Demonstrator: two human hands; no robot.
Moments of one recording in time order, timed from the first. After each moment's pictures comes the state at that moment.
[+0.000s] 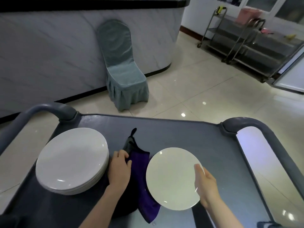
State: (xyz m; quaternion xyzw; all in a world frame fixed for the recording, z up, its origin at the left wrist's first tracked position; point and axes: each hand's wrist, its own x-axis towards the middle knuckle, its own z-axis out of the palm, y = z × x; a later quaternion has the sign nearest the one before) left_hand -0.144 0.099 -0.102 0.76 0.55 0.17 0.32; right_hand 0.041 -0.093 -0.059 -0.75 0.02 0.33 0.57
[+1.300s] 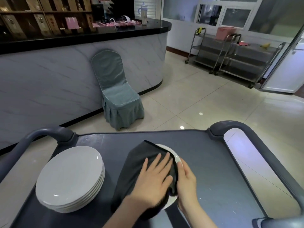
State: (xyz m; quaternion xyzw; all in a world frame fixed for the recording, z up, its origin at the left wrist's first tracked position) left_hand -0.094 0.020 -0.022 0.98 0.17 0.06 0.12; right_hand -0.009 -0.070 -0.015 -0.69 -0.06 0.23 0.68
